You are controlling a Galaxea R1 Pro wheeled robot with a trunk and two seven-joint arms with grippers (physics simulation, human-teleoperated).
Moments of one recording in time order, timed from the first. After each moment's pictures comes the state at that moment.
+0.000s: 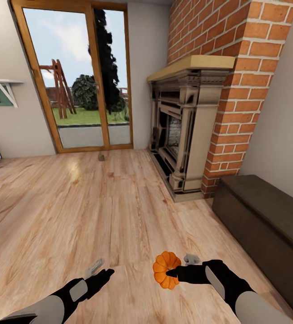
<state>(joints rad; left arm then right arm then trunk) -0.69 0.00 0.10 -0.05 0.56 0.17 -0.16 -0.62 -0.07 0.25 -0.45 -0.35 0.56 0.48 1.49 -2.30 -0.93</state>
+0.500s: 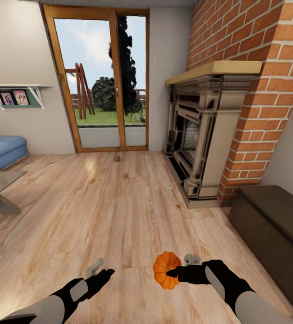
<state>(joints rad) -0.69 0.00 0.10 -0.05 0.56 0.17 -0.16 -0.62 -0.07 0.26 -0.45 -0.35 0.56 0.48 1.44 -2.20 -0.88</state>
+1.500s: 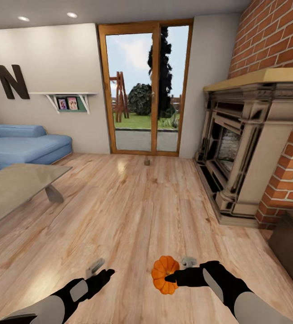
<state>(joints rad) -0.69 0.00 0.10 -0.05 0.56 0.16 -0.16 -0.62 -0.07 0.35 -0.45 -0.35 0.55 0.47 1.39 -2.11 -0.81</state>
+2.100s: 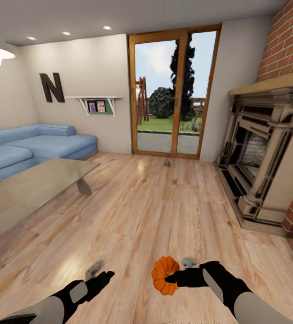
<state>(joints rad) -0.69 0.00 0.09 -0.03 0.56 0.17 -0.16 -0.62 -0.07 0.35 -0.45 -0.35 0.55 0.47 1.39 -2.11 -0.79</state>
